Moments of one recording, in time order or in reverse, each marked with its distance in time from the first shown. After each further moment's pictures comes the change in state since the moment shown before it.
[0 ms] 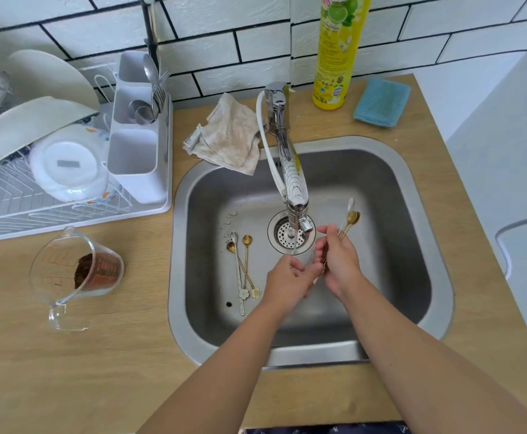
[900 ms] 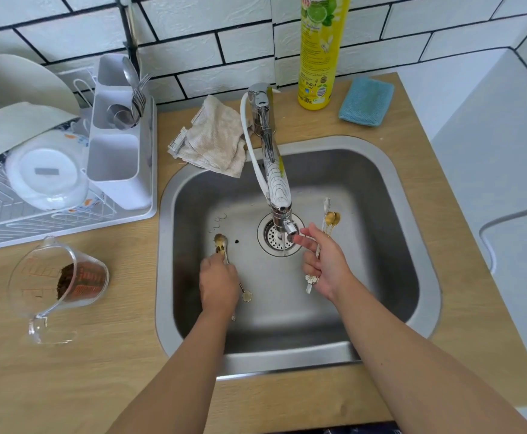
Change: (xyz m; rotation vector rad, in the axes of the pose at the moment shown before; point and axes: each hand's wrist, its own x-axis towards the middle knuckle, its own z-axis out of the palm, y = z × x) left_hand 0.028 -0.028 -0.081 0.652 0.535 0.137; right_hand 0.002 -0.006 -0.005 0.063 -0.140 0.178
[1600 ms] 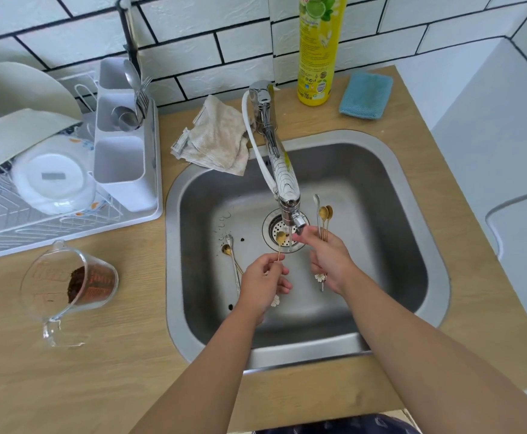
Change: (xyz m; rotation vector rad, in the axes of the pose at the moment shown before) left_hand -0.031 0.029 0.019 -0.817 -0.477 -0.093; right_hand -0.006 0.005 0.002 -0.341 0.064 -0.099
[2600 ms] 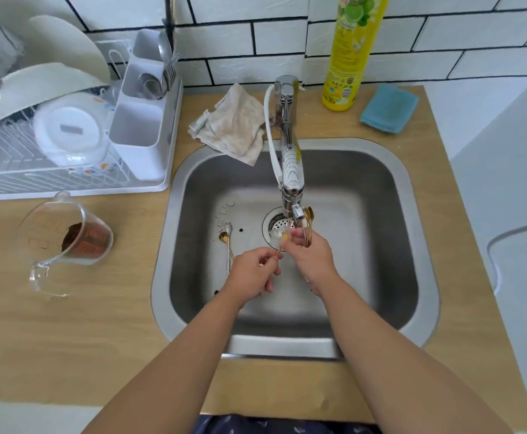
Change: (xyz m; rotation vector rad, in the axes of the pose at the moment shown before) left_hand -0.002 0.006 -0.002 0.261 0.008 0.107; right_hand 0.014 0.017 0.008 -0.309 -0.050 -0.252
